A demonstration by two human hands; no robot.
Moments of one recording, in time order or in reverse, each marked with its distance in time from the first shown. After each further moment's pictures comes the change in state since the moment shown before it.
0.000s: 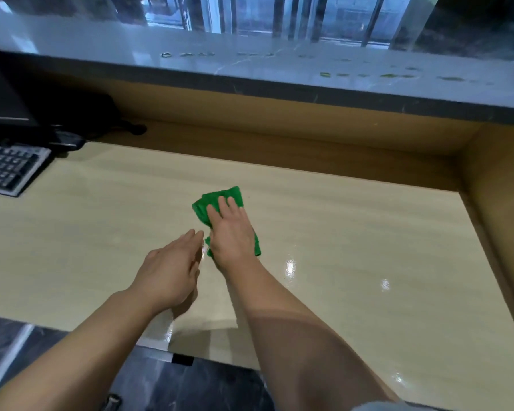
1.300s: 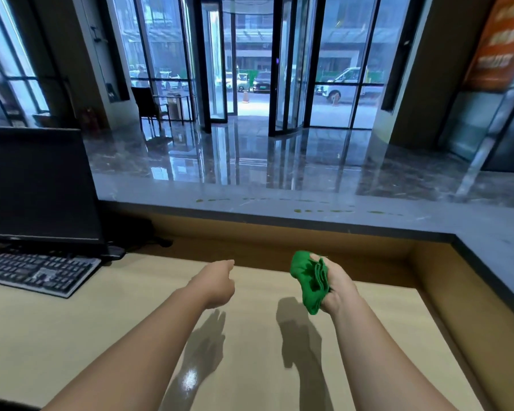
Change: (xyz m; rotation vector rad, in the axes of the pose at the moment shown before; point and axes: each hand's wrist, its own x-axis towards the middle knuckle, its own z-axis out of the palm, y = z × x) left_hand 0.015 0.067 -0.121 -0.355 0.063 -0.038; right_hand -0.071 0.071 -0.208 2.043 0.320 0.660
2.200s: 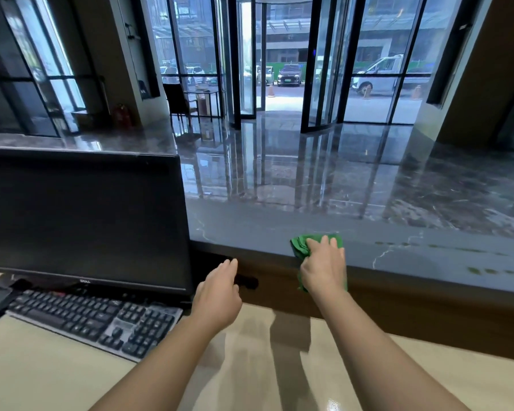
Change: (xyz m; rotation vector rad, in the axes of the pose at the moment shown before) left_hand 0.139 -0.212 -0.170 0.075 0.325 0.048; right_hand 0.124 0.150 0.301 -1.916 0.295 -0.779
